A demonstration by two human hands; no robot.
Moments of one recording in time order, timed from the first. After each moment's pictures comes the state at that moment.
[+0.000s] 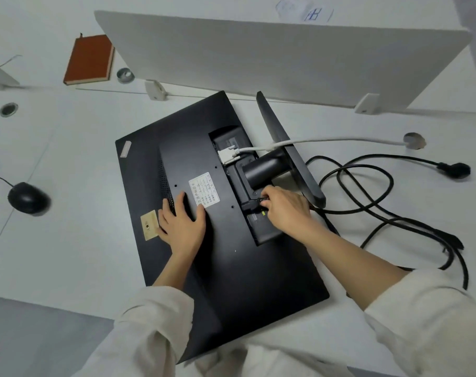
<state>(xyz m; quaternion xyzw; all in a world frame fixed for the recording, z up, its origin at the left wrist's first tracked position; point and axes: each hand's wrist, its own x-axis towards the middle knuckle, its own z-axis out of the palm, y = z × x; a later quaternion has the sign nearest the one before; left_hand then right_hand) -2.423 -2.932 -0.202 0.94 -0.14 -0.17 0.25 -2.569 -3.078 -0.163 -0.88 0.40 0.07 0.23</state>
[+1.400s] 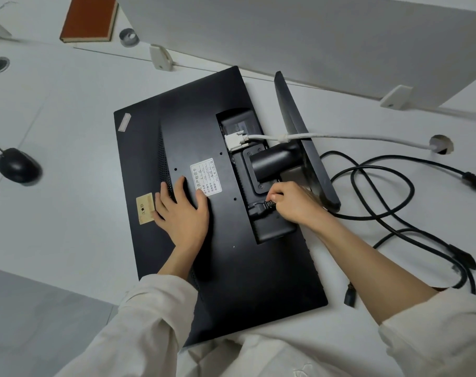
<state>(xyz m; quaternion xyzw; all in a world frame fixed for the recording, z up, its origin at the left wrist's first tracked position) -2.431 -2.940 -0.217 0.96 -0.13 -0.09 0.23 -2.564 -3.098 -0.154 -0.81 0.42 0.17 0.38</state>
